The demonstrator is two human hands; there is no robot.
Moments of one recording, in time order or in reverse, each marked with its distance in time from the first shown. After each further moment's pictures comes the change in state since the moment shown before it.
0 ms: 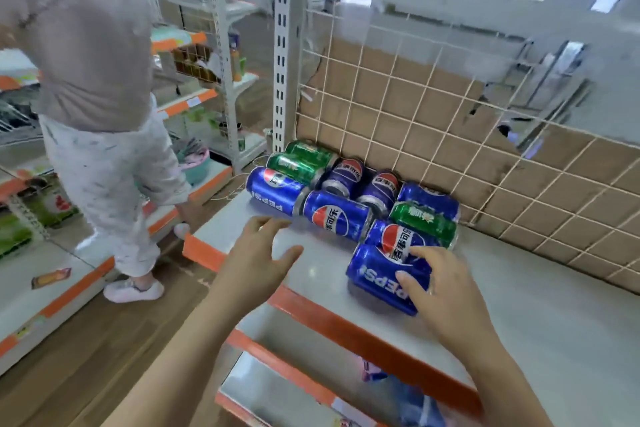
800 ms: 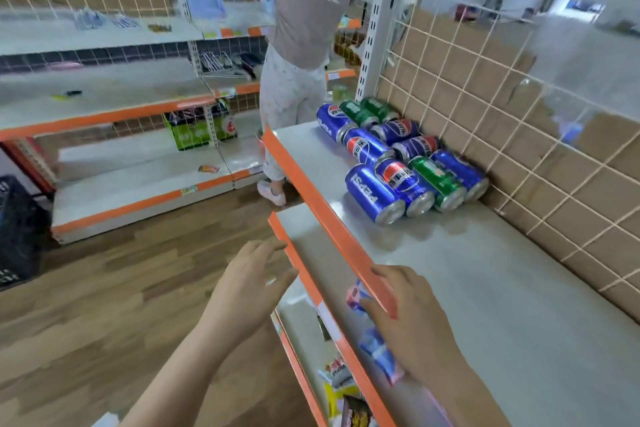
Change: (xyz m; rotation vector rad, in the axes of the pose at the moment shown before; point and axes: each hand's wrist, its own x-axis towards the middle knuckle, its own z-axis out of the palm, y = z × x) left_hand -0.238 0.139 0.117 0.059 0.356 -0.455; right_hand -0.107 0.117 -0.050 0.215 -0.441 -0.530
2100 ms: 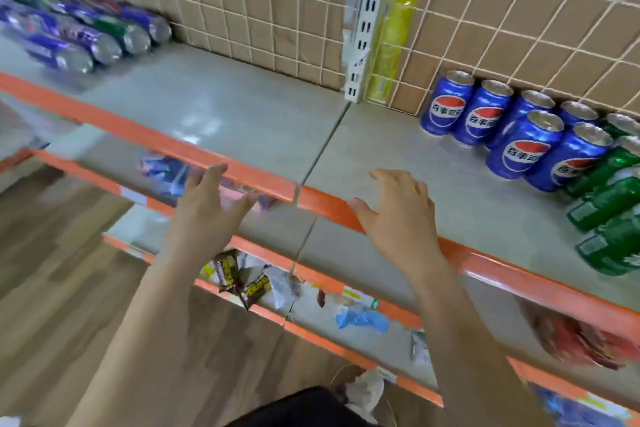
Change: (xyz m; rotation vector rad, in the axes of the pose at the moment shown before) left_hand -0.332 0.222 0.155 -0.001 -0.304 0.272; right_hand -0.464 0.124 -0.167 -0.299 0.375 0.655
